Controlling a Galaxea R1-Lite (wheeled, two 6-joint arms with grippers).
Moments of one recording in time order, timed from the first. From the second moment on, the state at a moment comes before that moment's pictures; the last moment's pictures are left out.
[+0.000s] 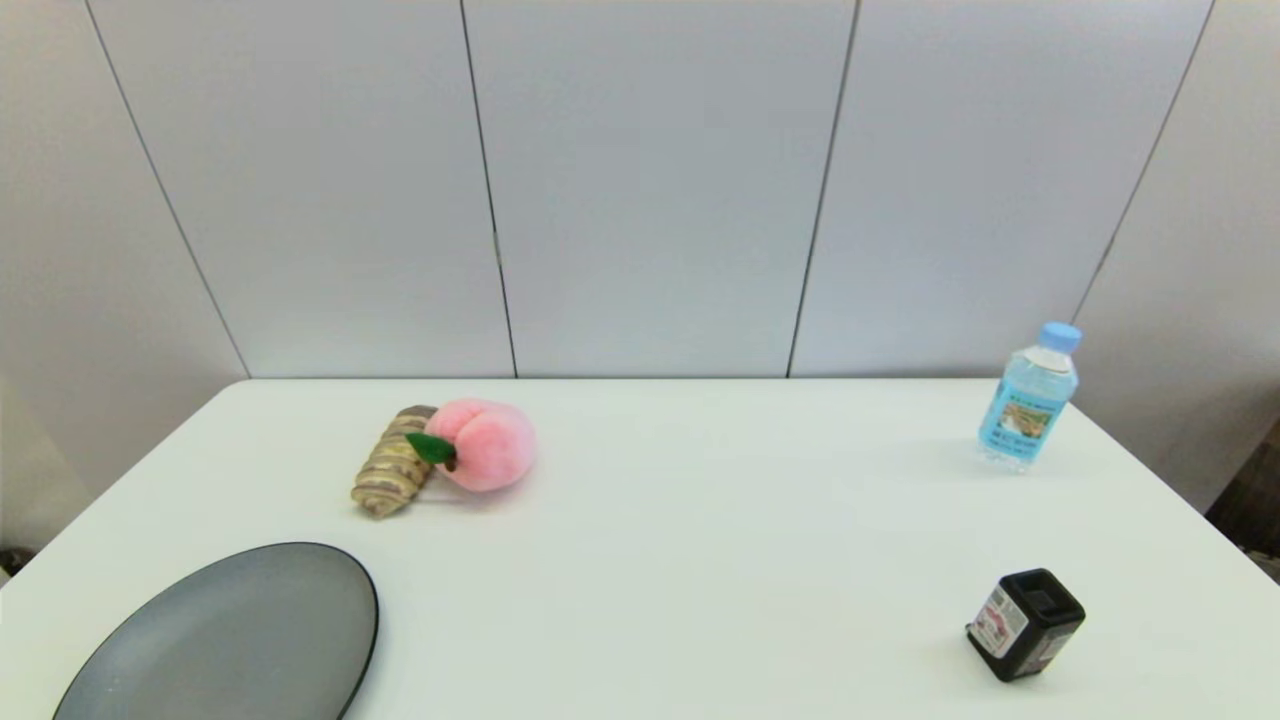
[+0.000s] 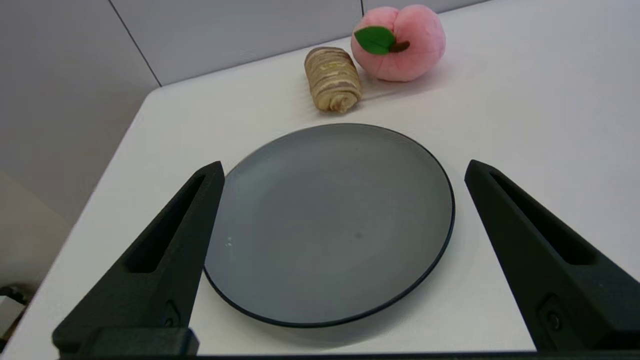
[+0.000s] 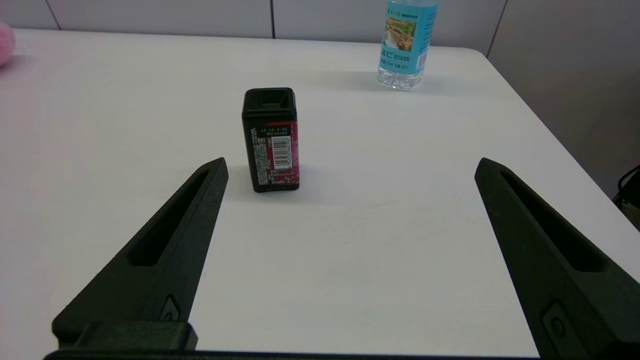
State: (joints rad) left arm -0.01 0.06 -0.16 0.15 -0.12 0.23; right arm 0.00 0.00 0.00 0.01 0.02 -0.03
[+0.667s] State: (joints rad) left arm -0.01 0.00 0.00 -0.01 -0.07 0.18; right arm 0.00 0.00 0.00 0.01 0.02 -0.03
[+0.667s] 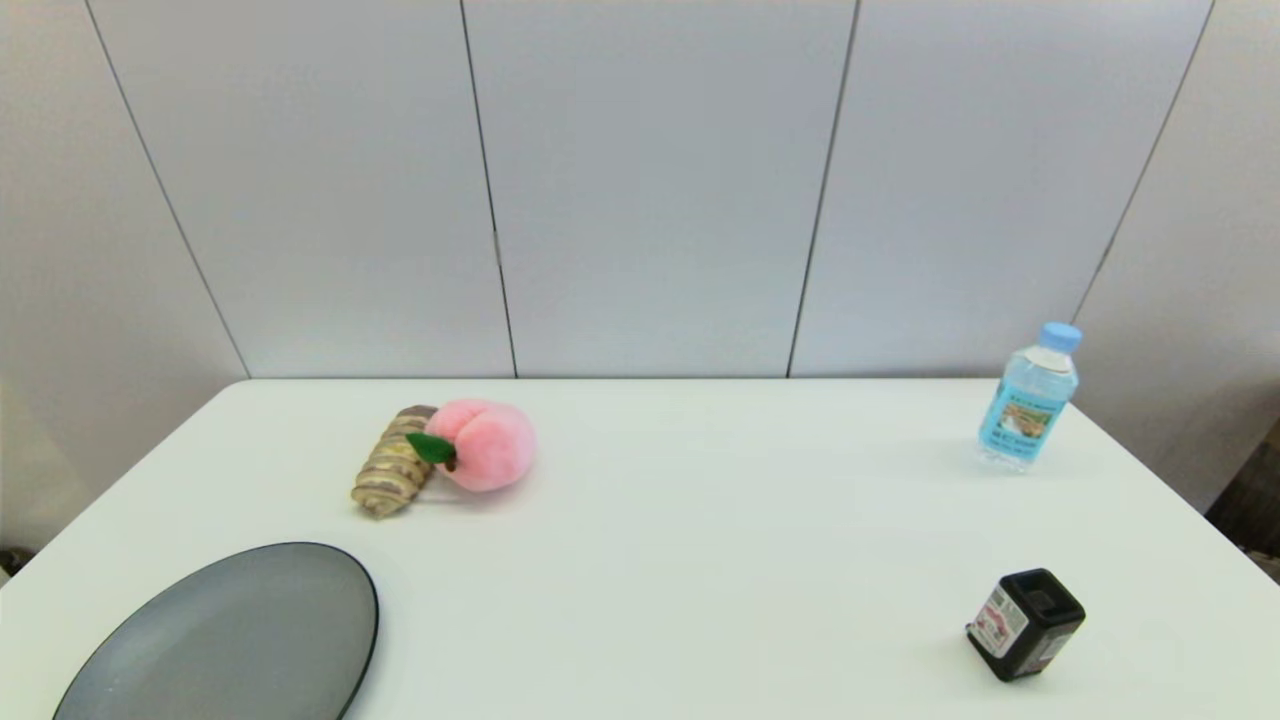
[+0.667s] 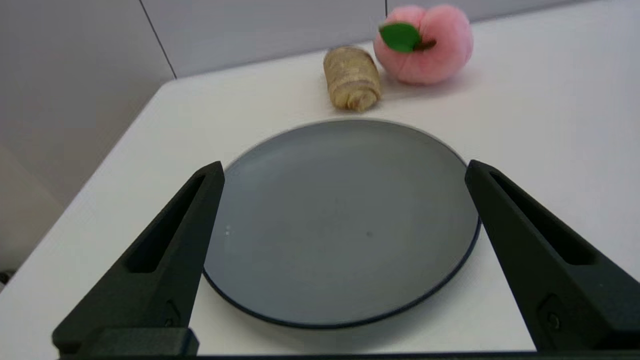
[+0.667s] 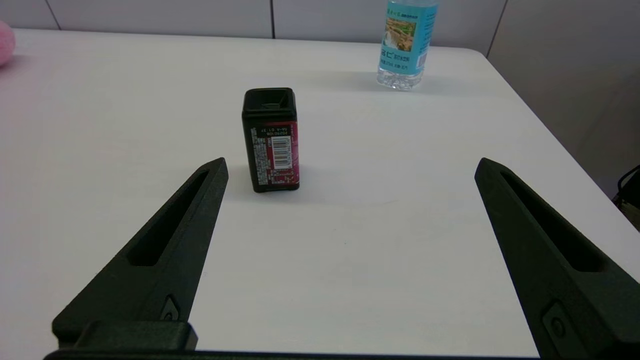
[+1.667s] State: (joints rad) left arm -0.01 0.00 0.00 0.00 -0.06 0.07; right arm 0.00 0.00 0.00 0.01 0.02 -0.03
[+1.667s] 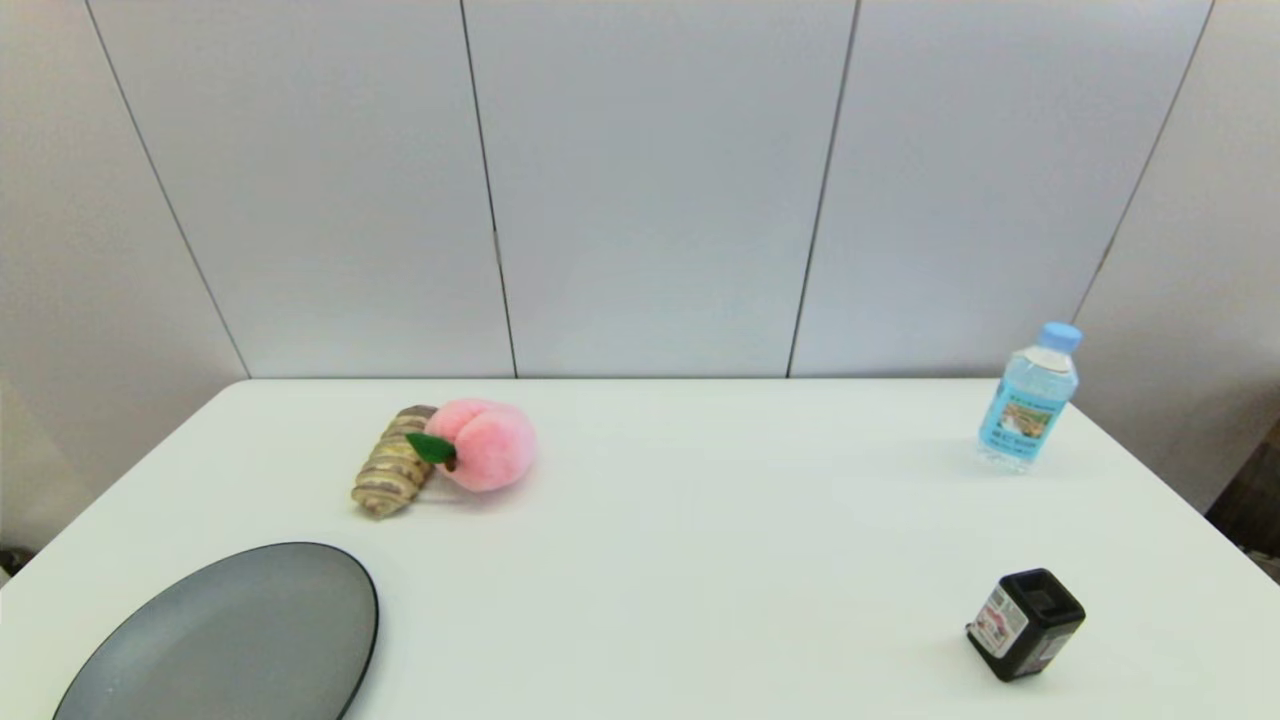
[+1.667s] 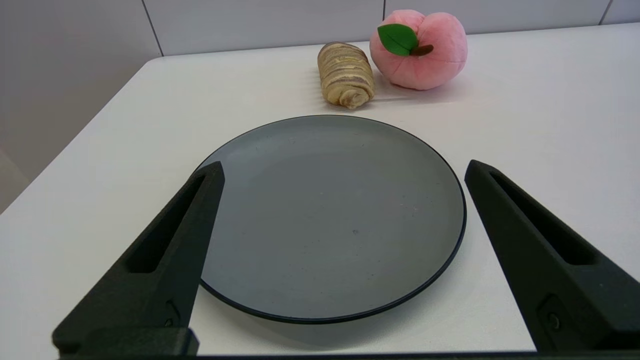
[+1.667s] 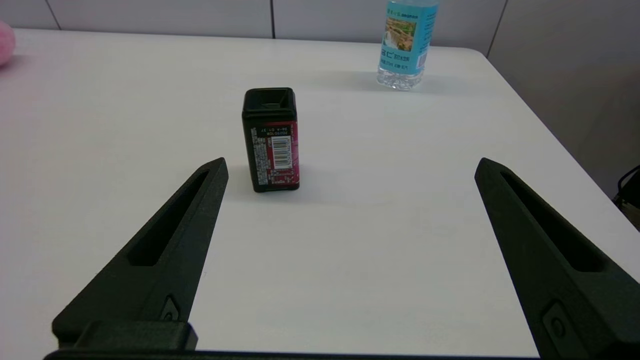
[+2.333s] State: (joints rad) left arm -0.01 0.00 0.00 0.00 -0.06 0.07; right arm 0.00 0.00 0.00 0.01 0.02 -0.03
